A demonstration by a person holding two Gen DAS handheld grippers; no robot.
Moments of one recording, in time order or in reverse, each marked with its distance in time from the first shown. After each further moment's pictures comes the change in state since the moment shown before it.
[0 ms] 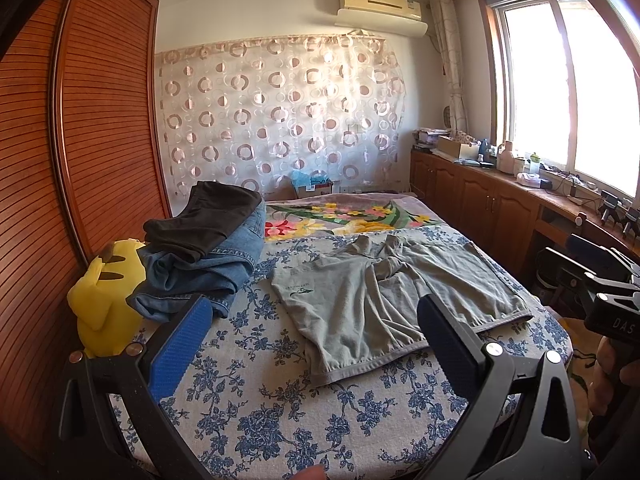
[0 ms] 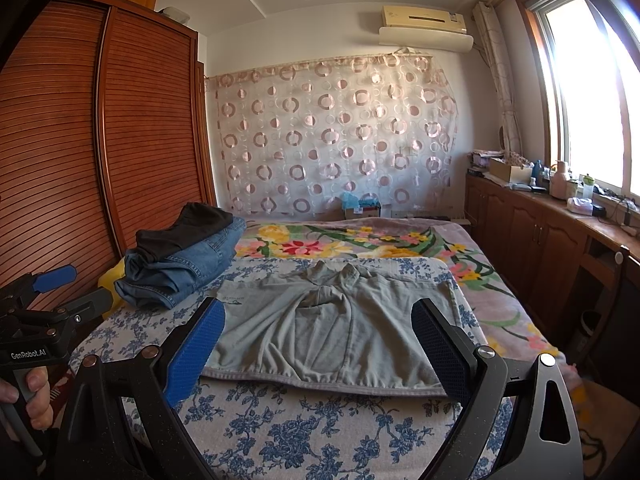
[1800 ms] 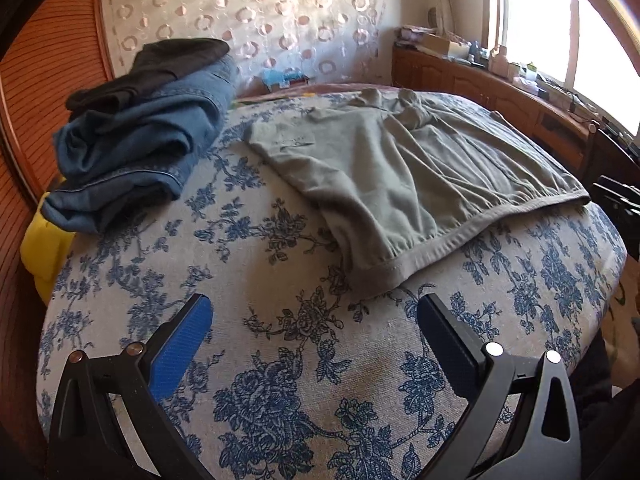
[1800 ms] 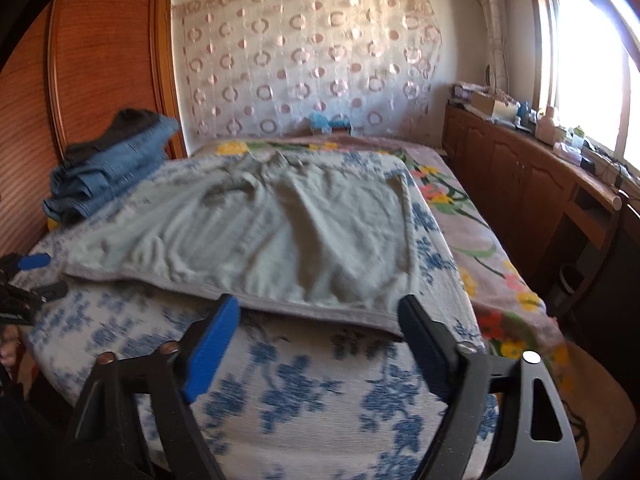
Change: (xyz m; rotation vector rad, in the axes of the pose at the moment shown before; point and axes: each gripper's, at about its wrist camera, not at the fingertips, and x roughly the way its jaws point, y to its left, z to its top) left arm 0.117 0.016 -0.083 0.077 0.375 -0.100; right arm 0.040 -0.046 -0.003 -0.014 0.299 -0.090
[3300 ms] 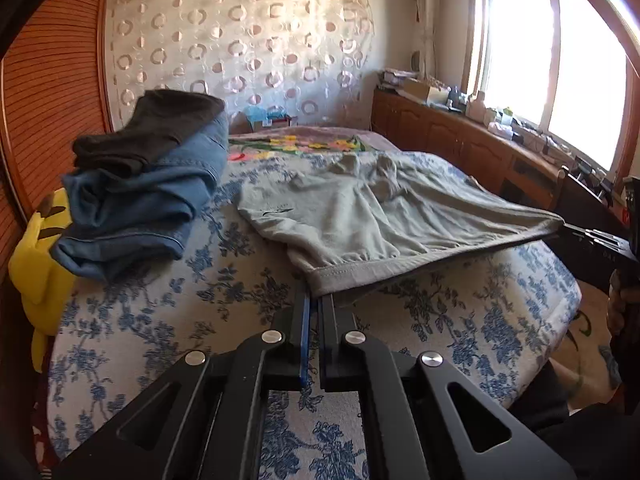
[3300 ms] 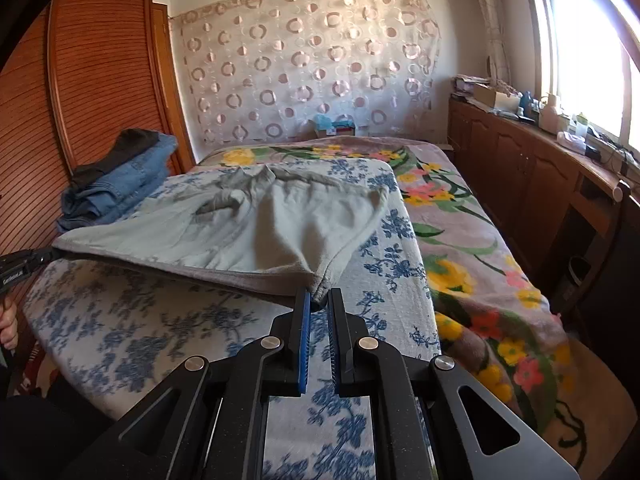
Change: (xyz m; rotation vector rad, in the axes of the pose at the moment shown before) left arm -0.054 0.009 0.032 -0.036 -0.155 -0.099; right arm -0.086 -0.004 0.021 0.059 -0.042 0.082
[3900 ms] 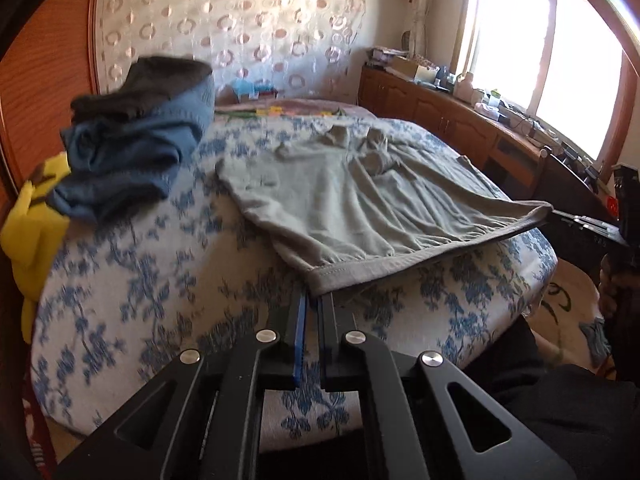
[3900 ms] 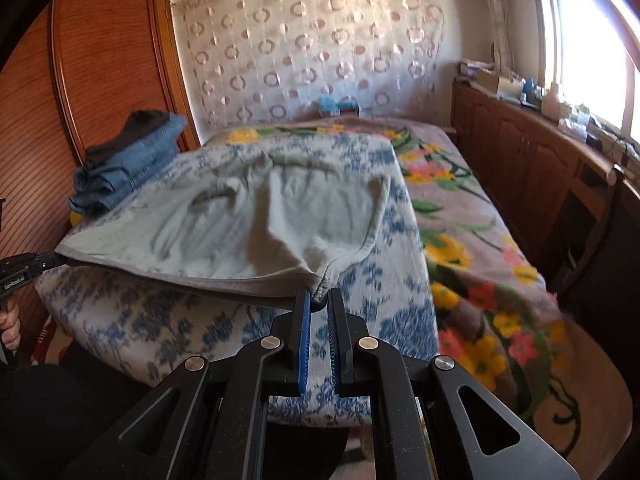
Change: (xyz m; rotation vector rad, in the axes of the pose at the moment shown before) left arm -0.009 -0.009 -0.039 -0.025 0.112 -0.067; right arm 0.000 -0.026 -0.029 -0.001 0.080 0.009
